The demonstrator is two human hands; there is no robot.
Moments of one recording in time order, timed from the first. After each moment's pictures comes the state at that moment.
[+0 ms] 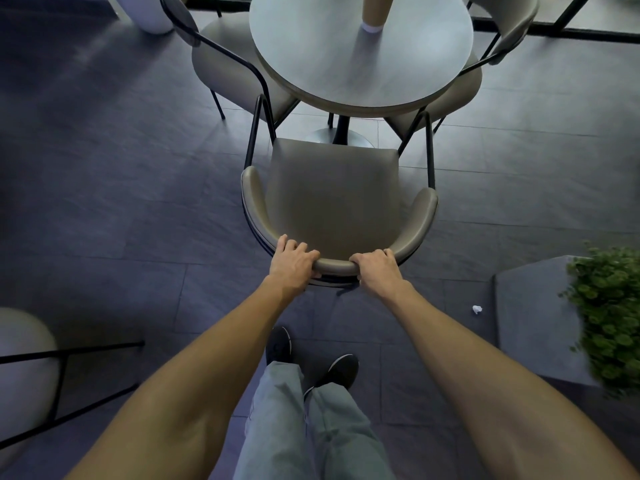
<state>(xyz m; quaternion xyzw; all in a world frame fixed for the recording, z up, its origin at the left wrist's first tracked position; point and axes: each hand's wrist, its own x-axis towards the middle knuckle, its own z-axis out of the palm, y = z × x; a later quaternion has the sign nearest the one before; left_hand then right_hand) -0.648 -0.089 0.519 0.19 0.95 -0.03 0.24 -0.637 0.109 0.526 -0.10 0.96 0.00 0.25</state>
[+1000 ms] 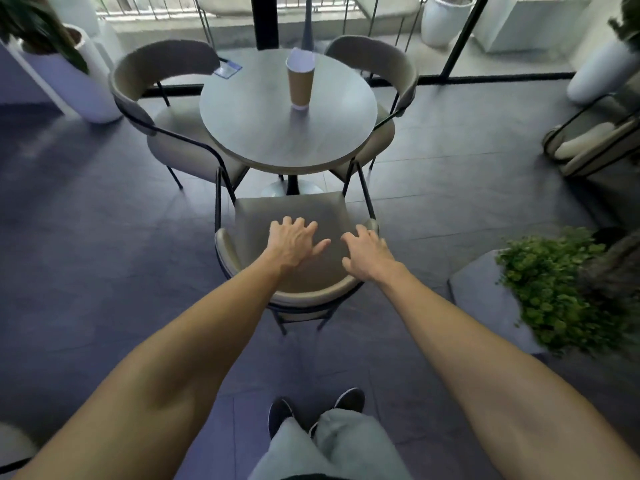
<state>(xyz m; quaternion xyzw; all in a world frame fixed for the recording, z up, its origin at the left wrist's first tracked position) -0.713 -0.036 0.674 0.25 0.96 -0.06 0.11 -0.651 0.127 0.686 0.04 0.98 -0.07 0.19</state>
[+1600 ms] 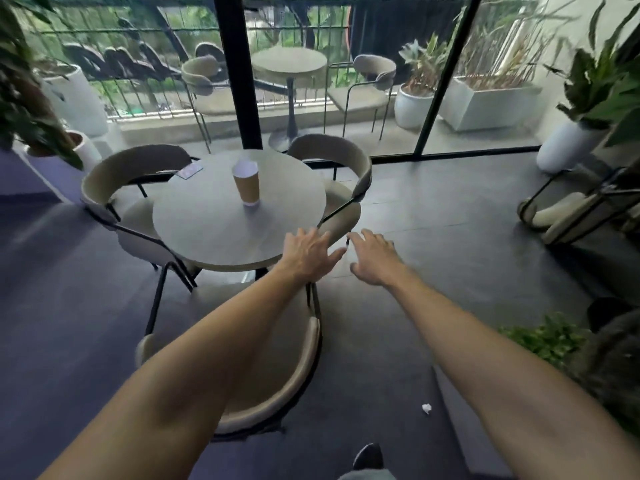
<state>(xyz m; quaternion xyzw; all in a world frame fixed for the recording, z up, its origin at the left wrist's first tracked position) -0.837 0.203 0.771 0.25 0.97 -0.03 0.02 -0.793 0.356 0.774 0.03 1.00 -0.04 0.09</state>
